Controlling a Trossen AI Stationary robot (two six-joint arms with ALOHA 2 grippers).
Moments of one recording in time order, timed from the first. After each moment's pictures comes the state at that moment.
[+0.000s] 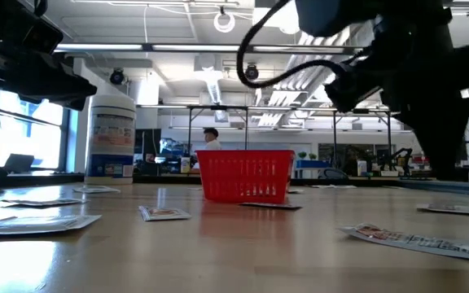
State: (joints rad) left arm -0.09 0.17 0.02 -0.01 0.01 0.02; right arm 0.37 1.93 1.33 -1.18 -0.02 0.95
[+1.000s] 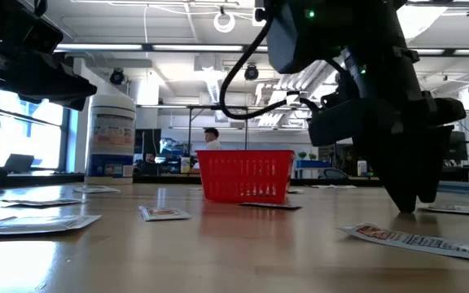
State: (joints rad) left arm -0.09 0.17 0.02 -0.01 0.01 0.02; right arm 0.29 2.01 1.33 -1.07 -0.09 1.32
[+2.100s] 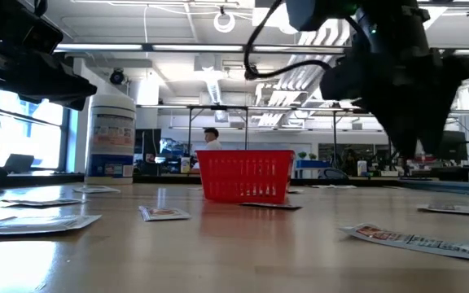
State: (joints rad) left arm -0.09 0.17 0.02 -0.01 0.01 0.02; right arm 0.28 1.85 1.33 -1.22 -0.03 1.42
